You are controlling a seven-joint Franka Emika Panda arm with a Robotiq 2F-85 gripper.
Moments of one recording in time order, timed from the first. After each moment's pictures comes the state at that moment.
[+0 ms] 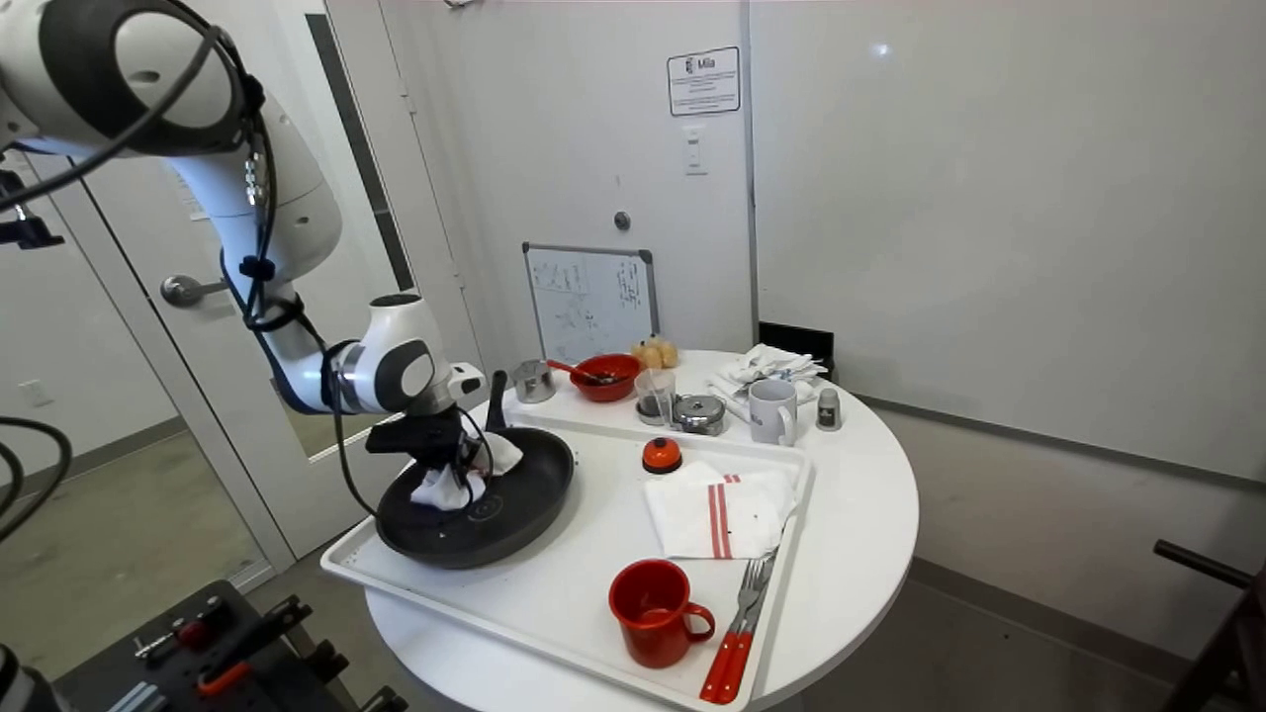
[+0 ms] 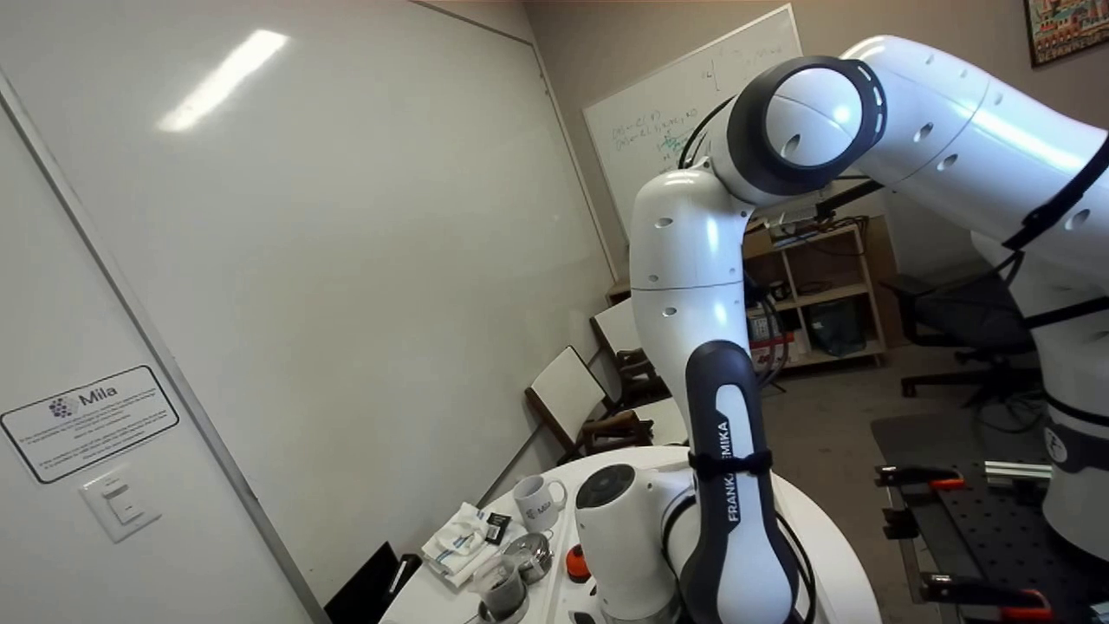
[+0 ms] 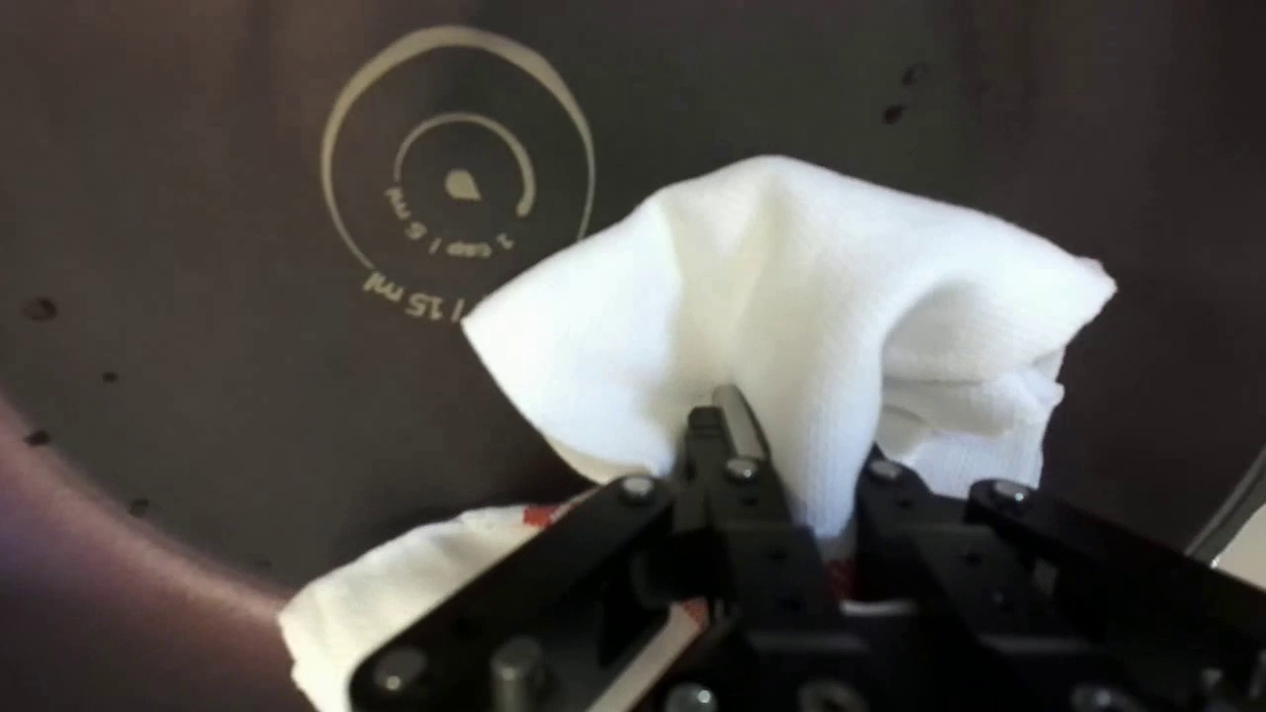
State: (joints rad) arm 0.19 0.71 0.16 -2.17 -0.17 2.96 -0.10
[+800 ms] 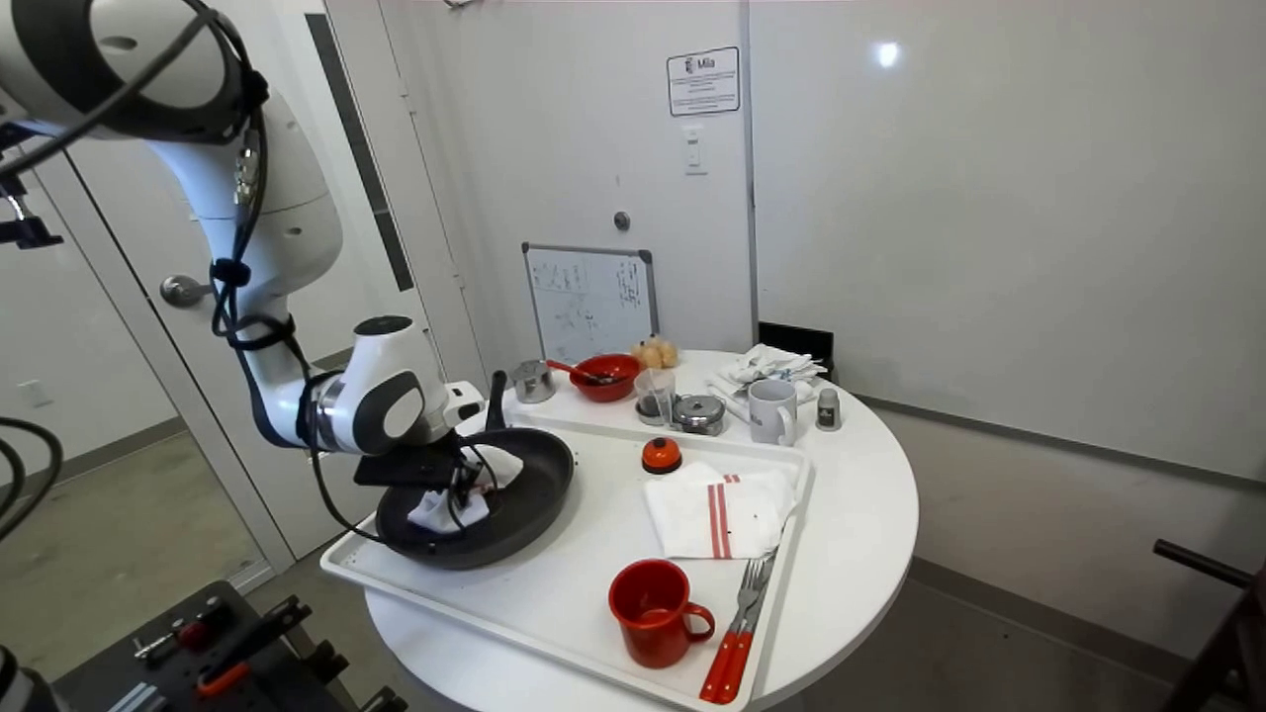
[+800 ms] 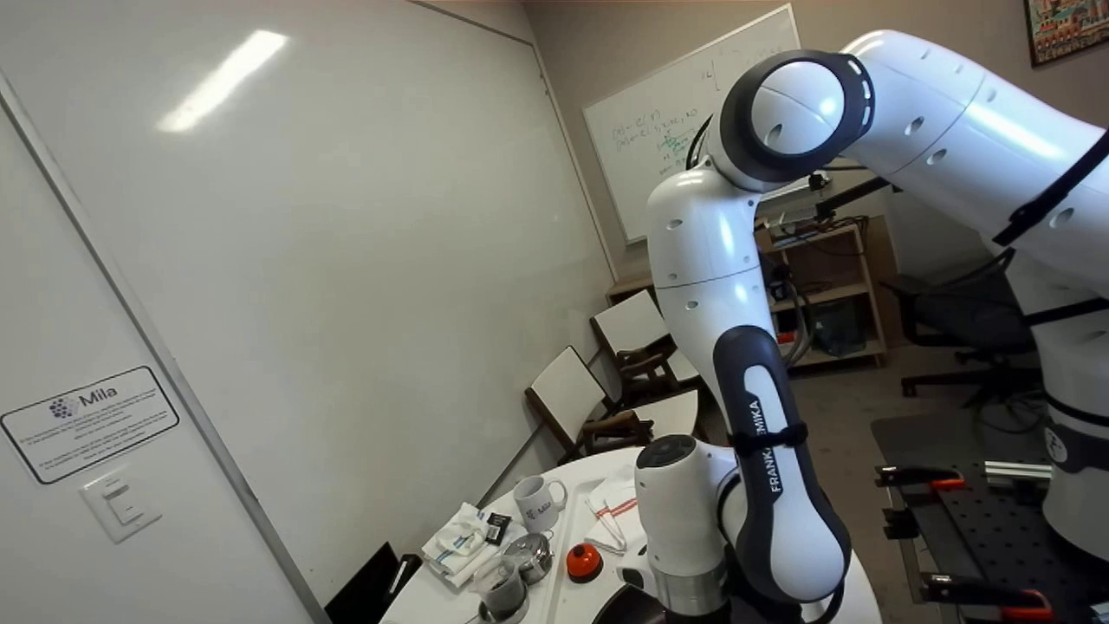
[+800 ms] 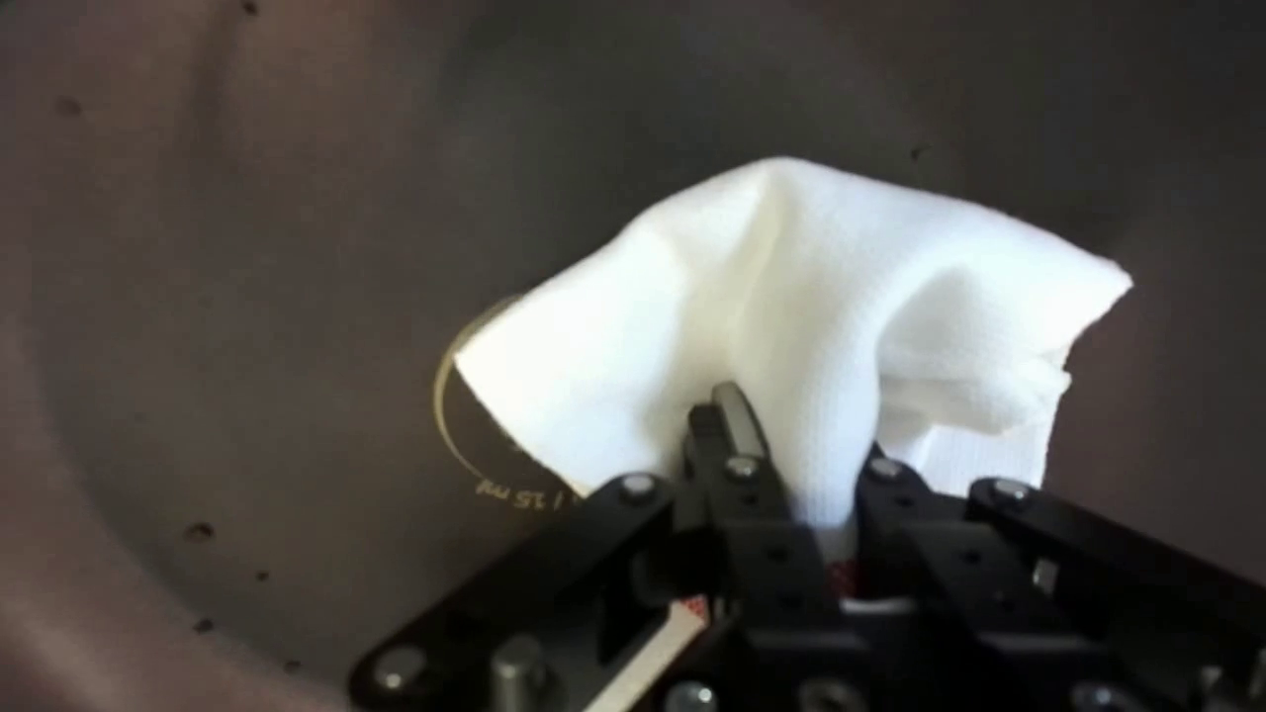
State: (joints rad) arm 0.08 0.67 0.18 -2.37 -0.17 3.19 -0.10
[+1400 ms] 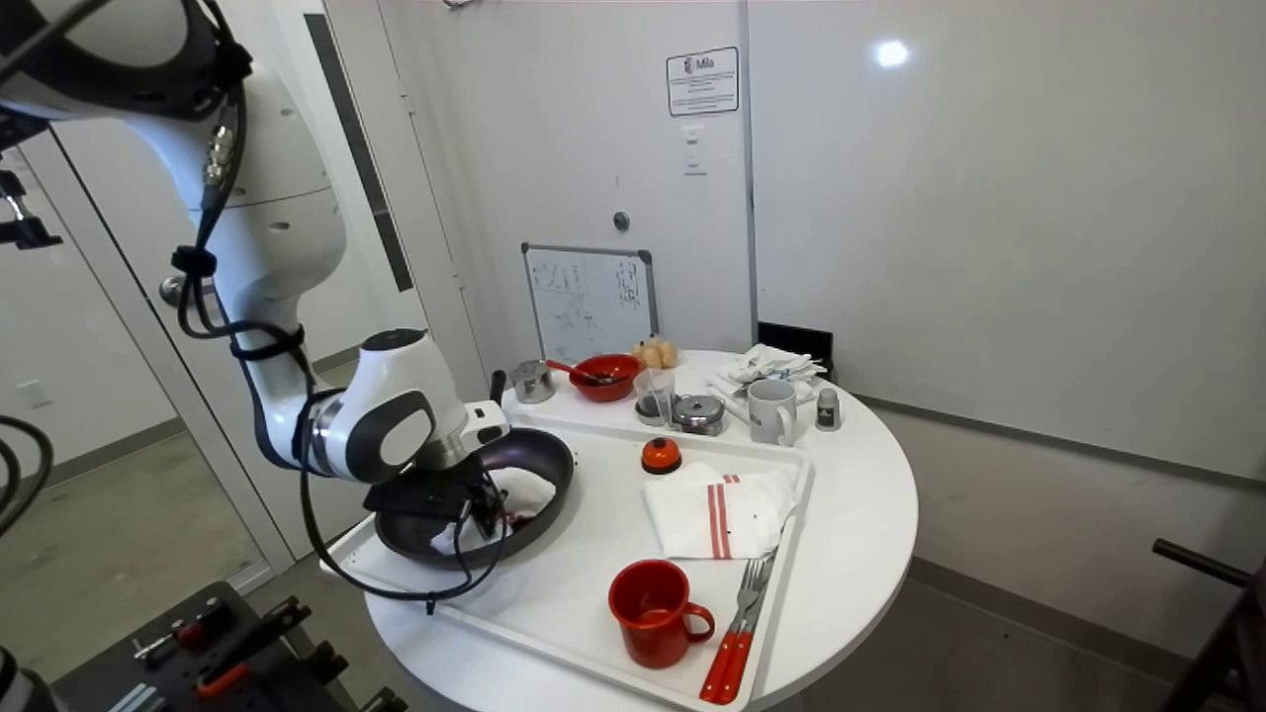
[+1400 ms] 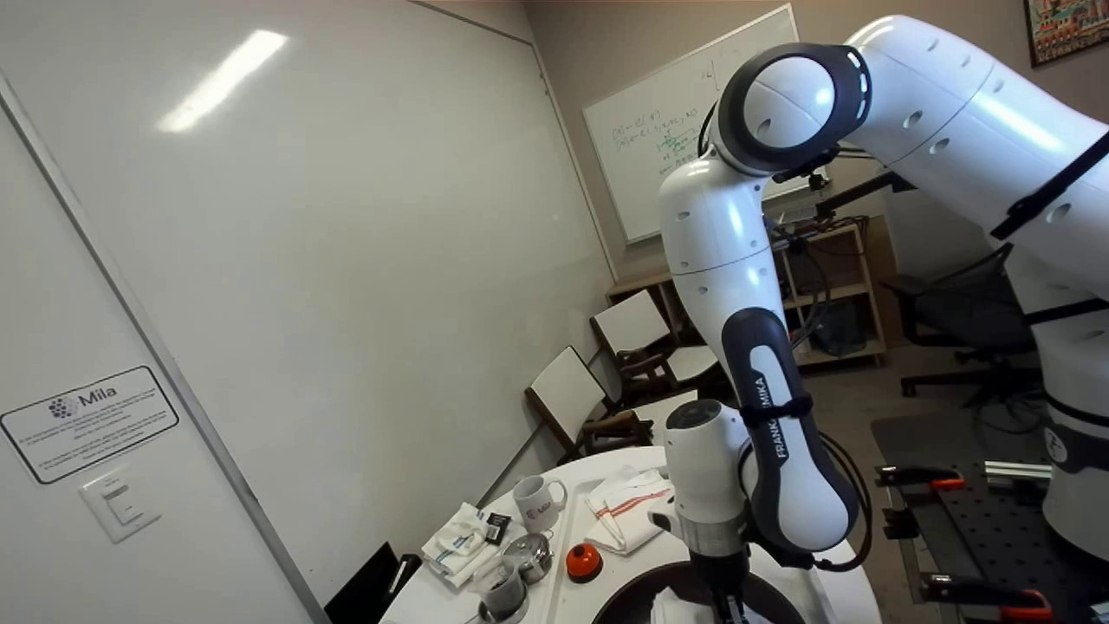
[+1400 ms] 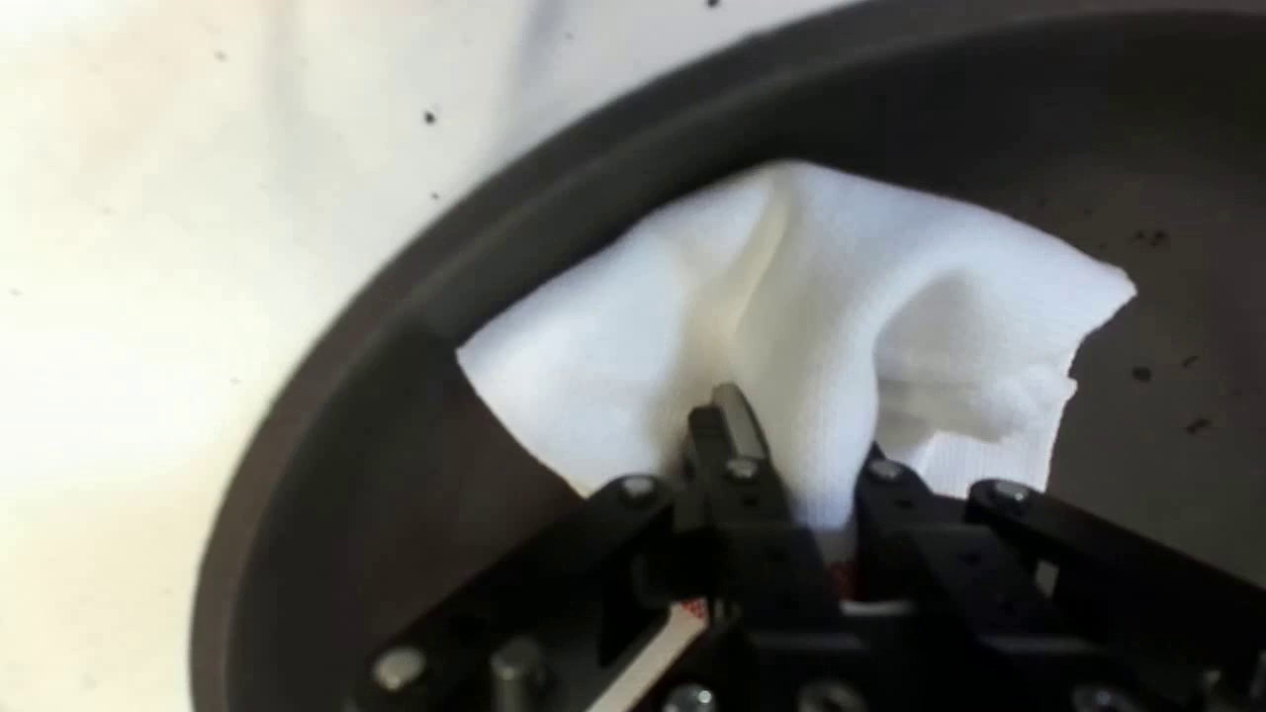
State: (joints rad) arm 0.04 0.62 0.07 -2.50 -0.14 3.26 -0.10
